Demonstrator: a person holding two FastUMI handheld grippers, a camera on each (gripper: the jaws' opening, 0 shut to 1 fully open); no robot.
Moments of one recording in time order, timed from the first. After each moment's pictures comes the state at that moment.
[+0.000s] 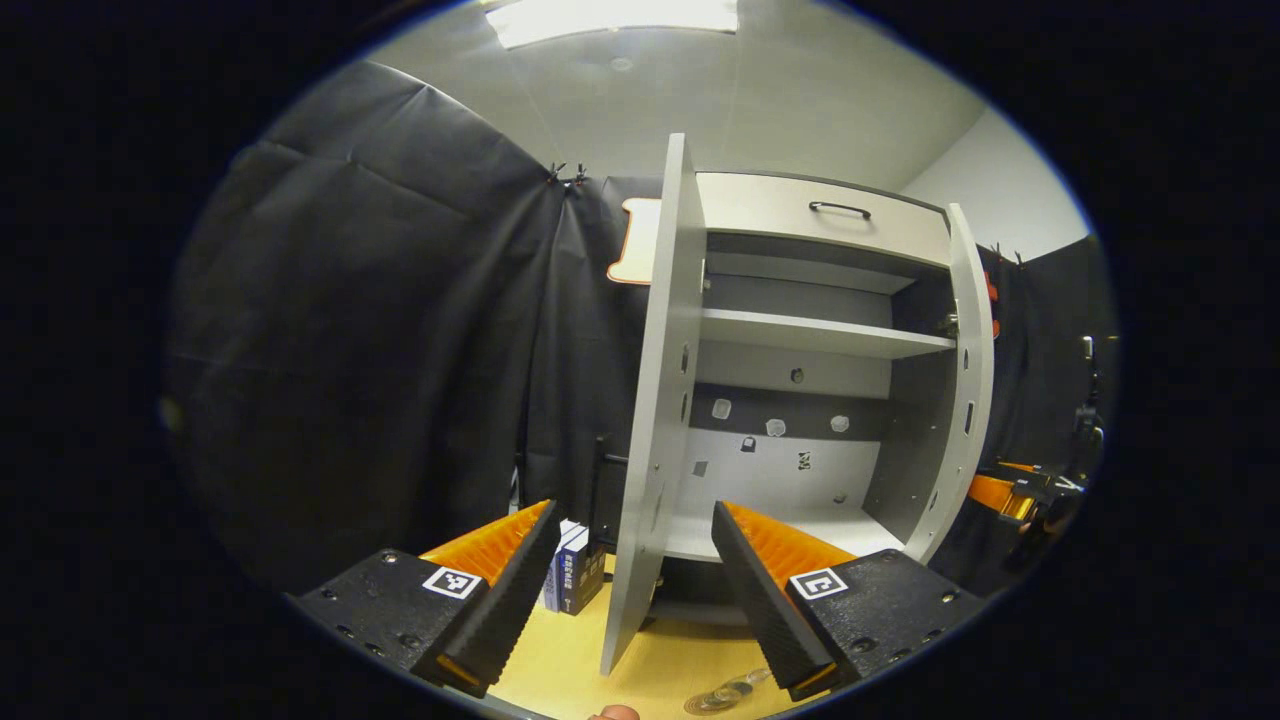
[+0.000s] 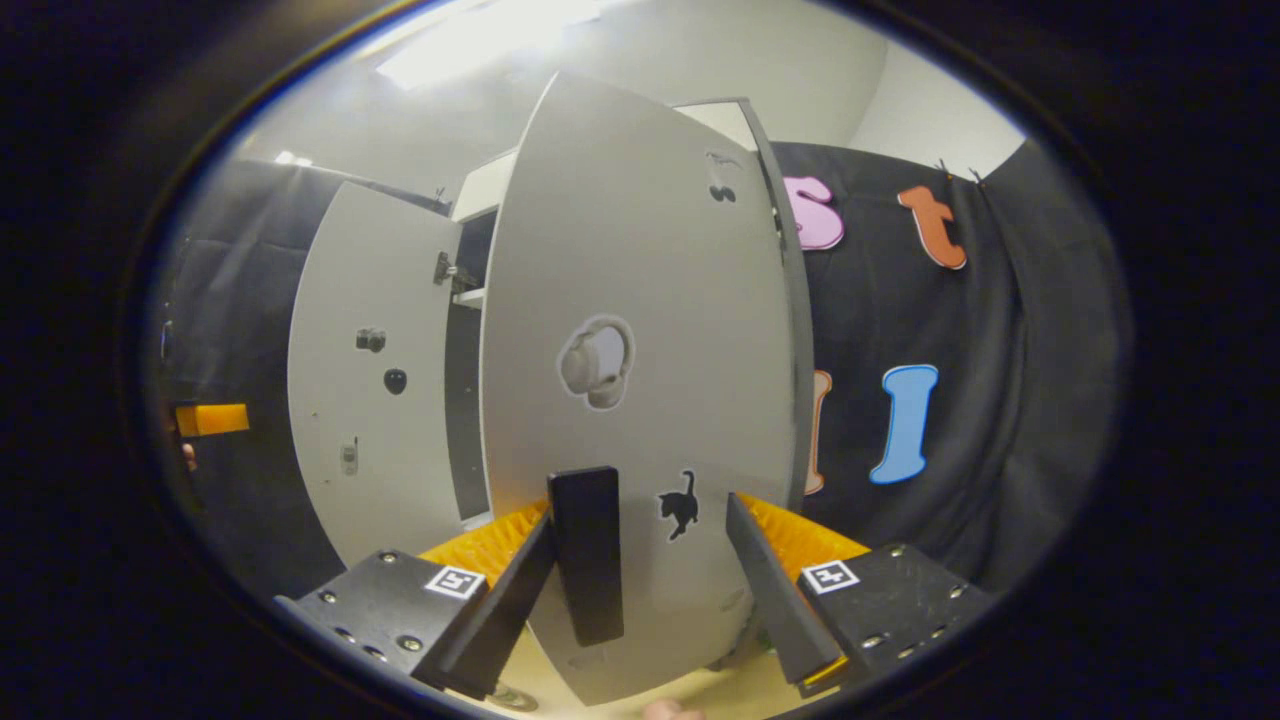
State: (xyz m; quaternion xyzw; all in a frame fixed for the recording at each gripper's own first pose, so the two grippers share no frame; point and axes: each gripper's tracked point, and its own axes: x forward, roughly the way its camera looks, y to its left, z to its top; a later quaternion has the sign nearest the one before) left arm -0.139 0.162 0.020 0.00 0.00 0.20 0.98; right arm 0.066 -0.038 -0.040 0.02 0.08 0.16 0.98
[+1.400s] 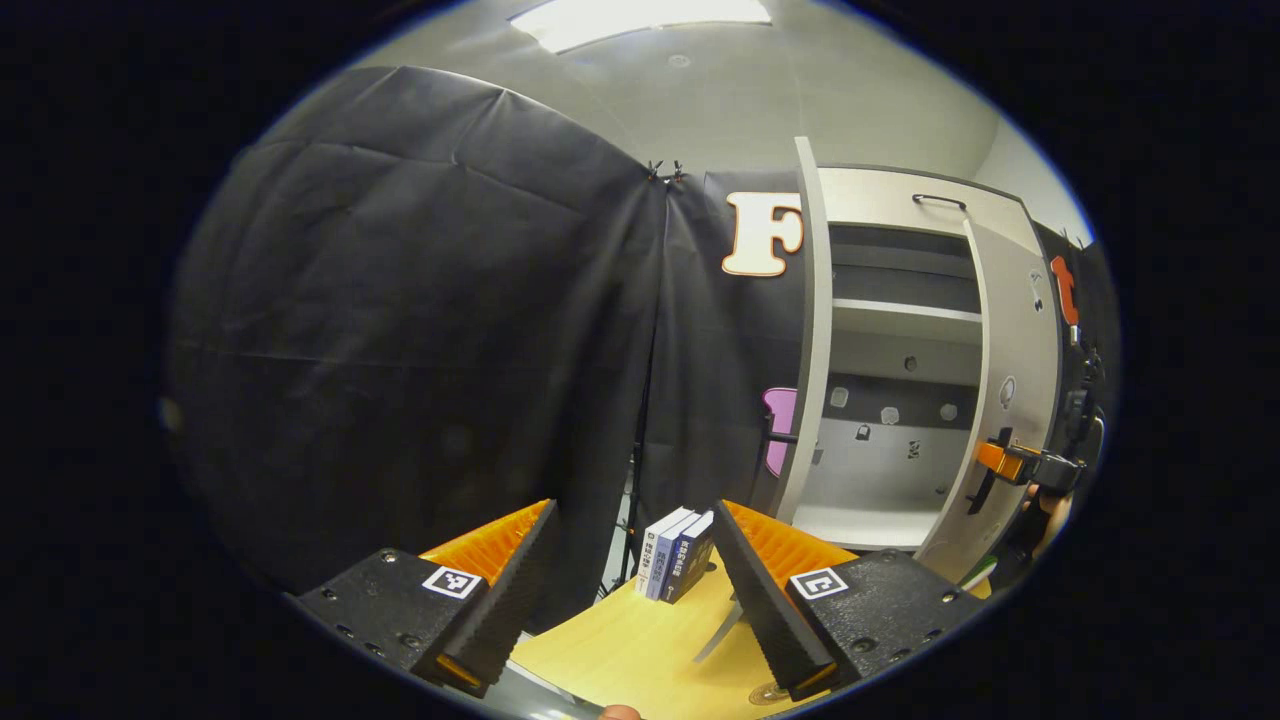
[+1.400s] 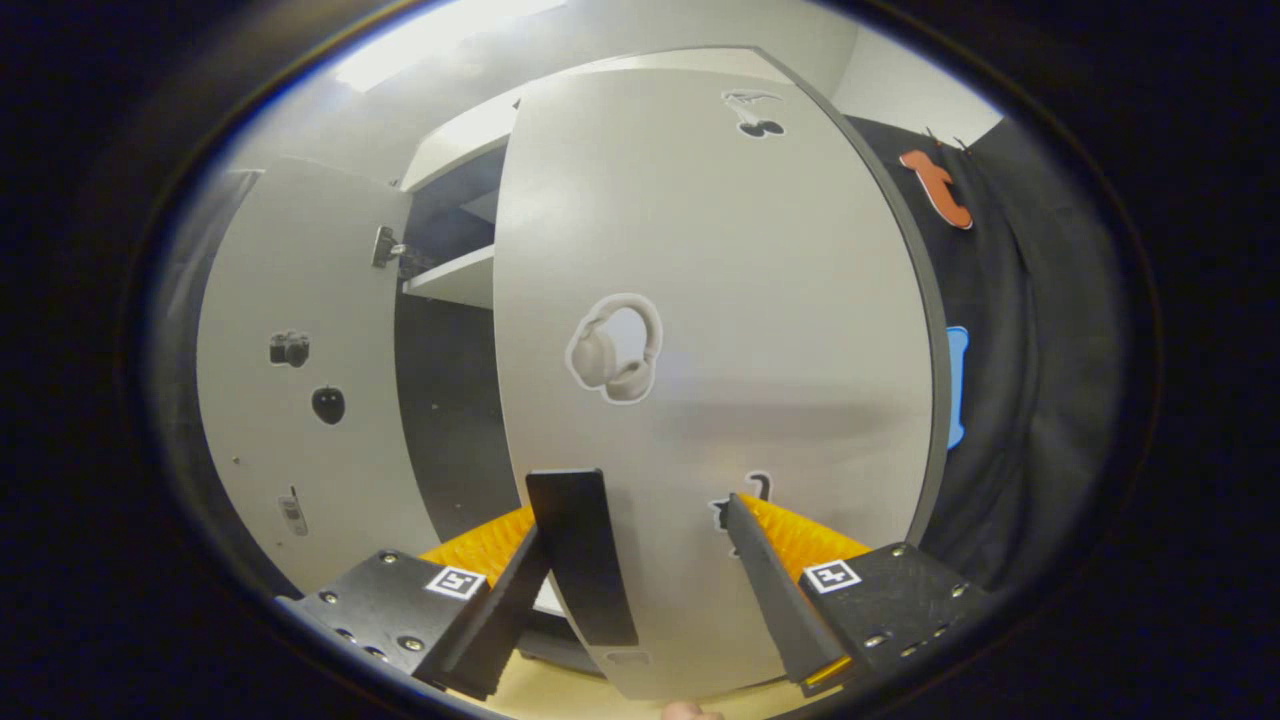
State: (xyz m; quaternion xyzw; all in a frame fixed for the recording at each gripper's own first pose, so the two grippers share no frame) left arm -0.216 0.241 0.006 0.00 0.01 0.35 0.94; right arm 0.157 0.050 -0.068 0.05 0.09 0.10 0.99
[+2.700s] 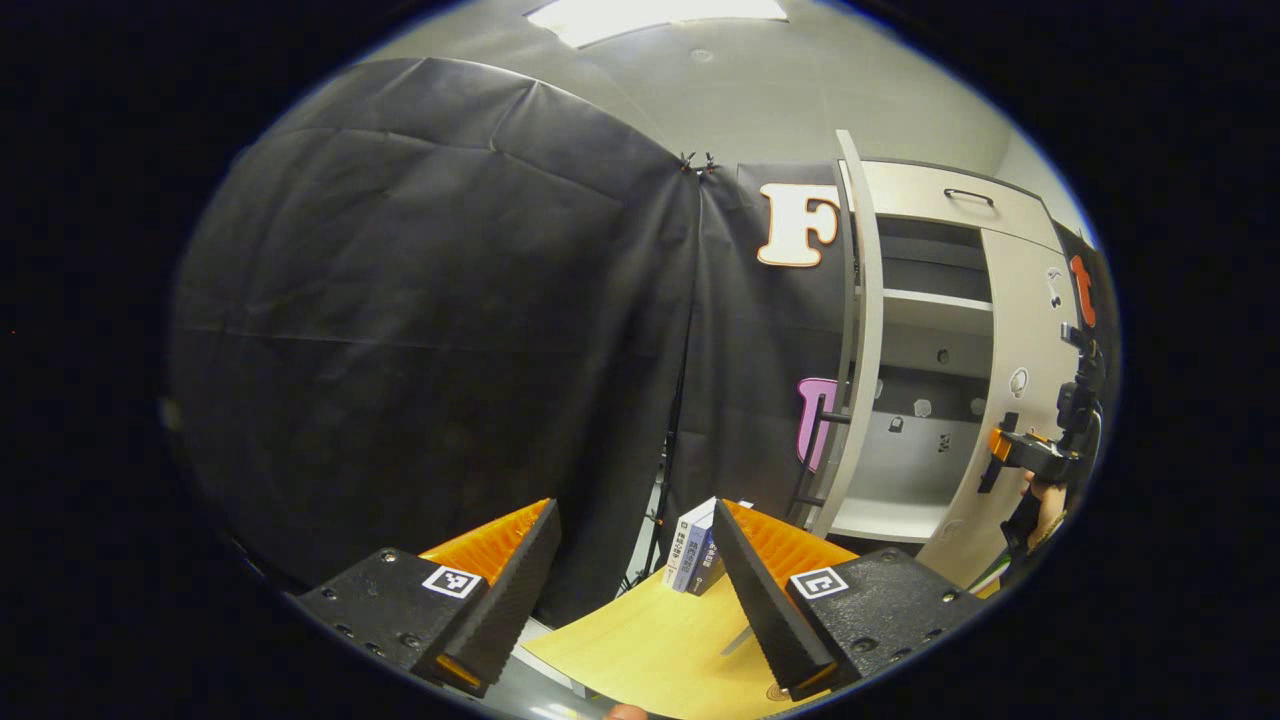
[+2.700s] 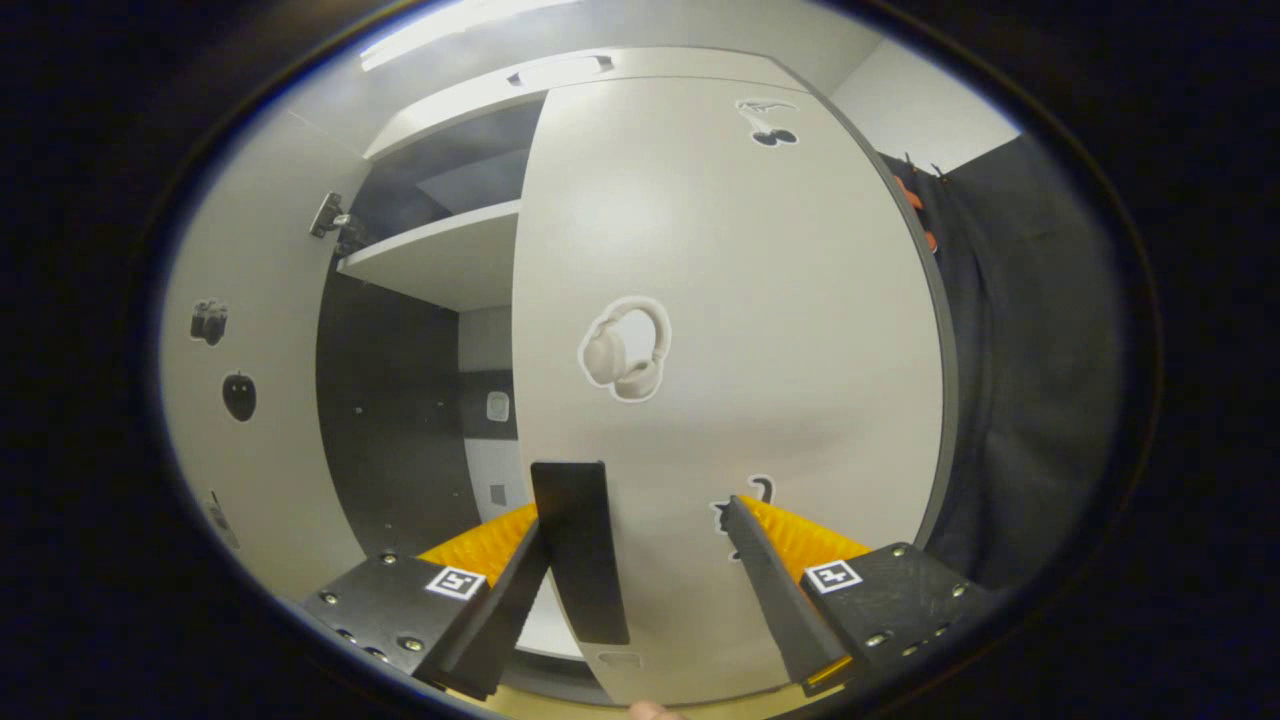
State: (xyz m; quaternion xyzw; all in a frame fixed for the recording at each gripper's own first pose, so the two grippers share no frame) left arm -0.245 0.267 -0.008 -0.01 0.02 0.38 0.92; right arm 0.185 0.057 -0.068 0.02 0.06 0.01 1.00
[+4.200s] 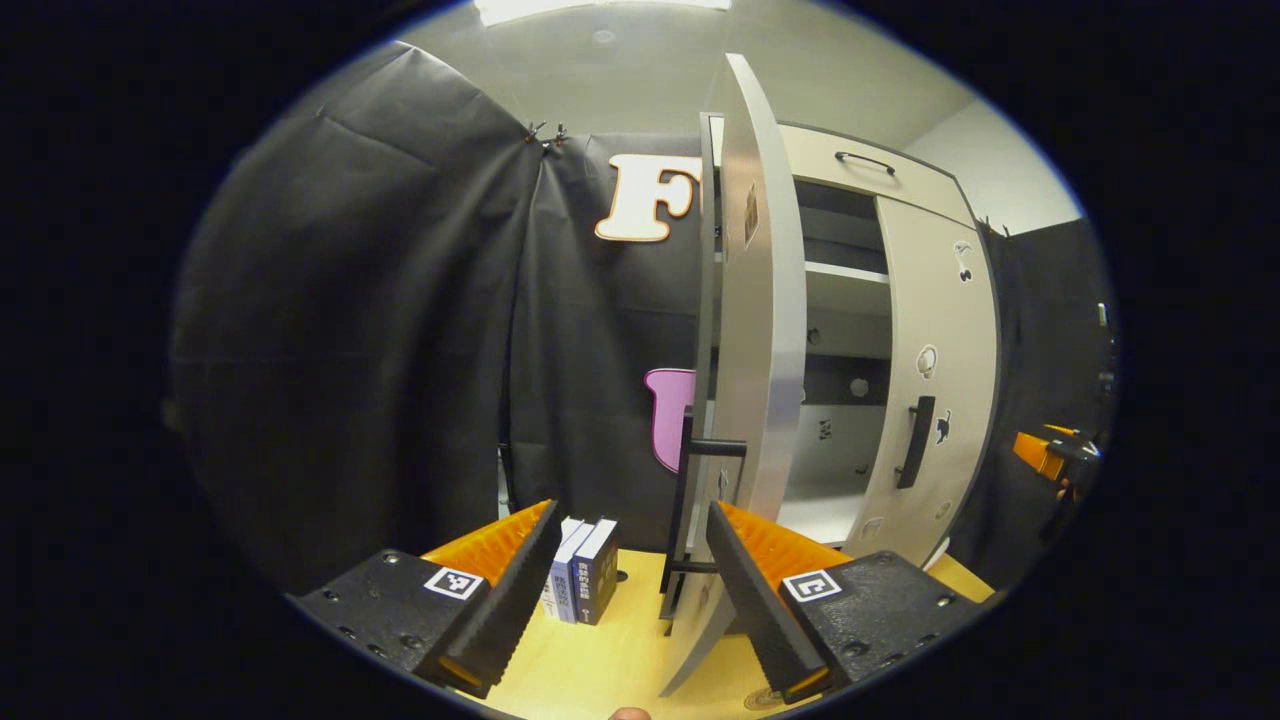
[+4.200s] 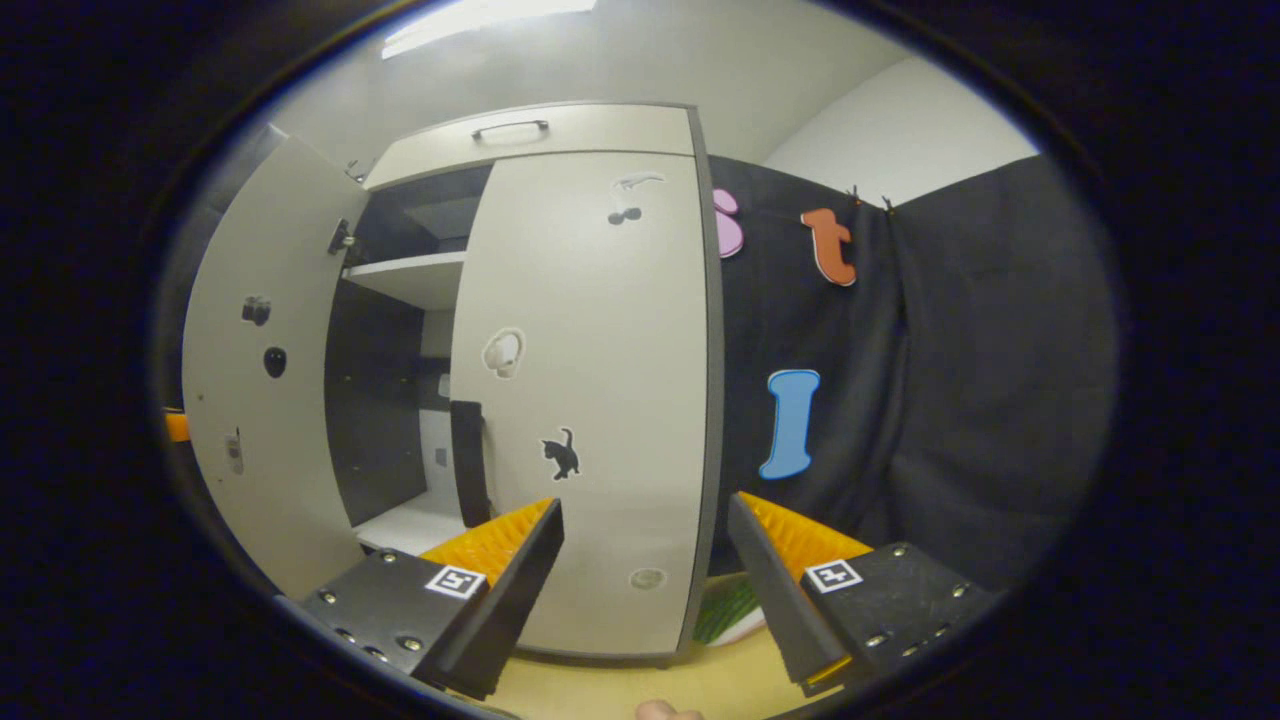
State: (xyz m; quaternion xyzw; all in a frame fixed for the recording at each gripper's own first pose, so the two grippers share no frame) left arm -0.072 0.242 -0.020 0.00 0.04 0.14 0.99; right arm 0.054 -0.075 -0.049 -0.02 0.07 -0.05 1.00
